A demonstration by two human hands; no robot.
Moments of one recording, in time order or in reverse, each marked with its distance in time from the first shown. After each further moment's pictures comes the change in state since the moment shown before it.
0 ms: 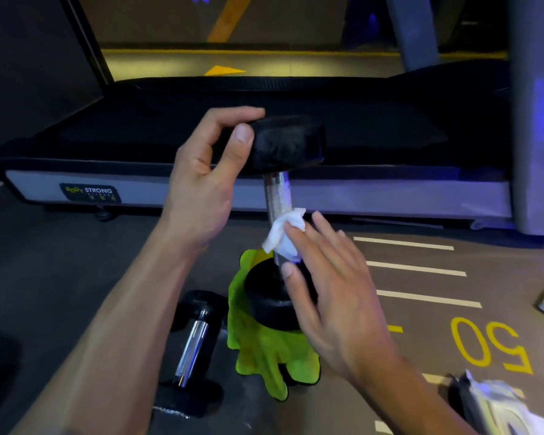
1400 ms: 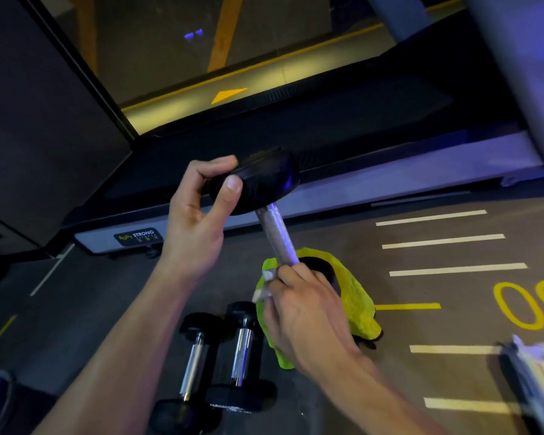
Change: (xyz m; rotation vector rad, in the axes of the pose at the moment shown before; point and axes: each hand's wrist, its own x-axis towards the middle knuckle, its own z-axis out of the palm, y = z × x) left_hand -0.008 0.036 -0.009 0.072 -0.100 -0.130; right_hand -0.008 -0.038 0.022 0.086 0.018 0.067
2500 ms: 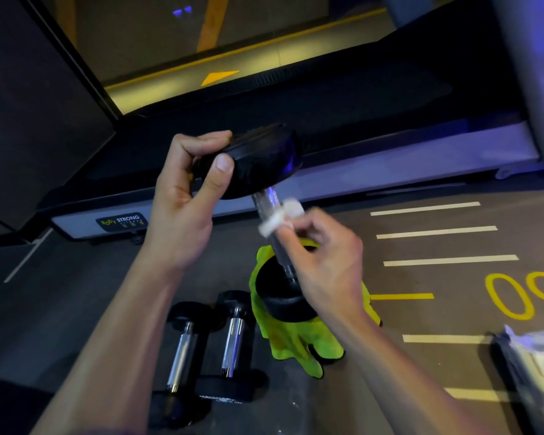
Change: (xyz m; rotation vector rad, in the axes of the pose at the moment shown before) left_hand -0.001 -0.006 -0.008 -0.021 -0.019 0.088; right_hand 0.036 0.010 -0.015 0.657 0.313 0.374
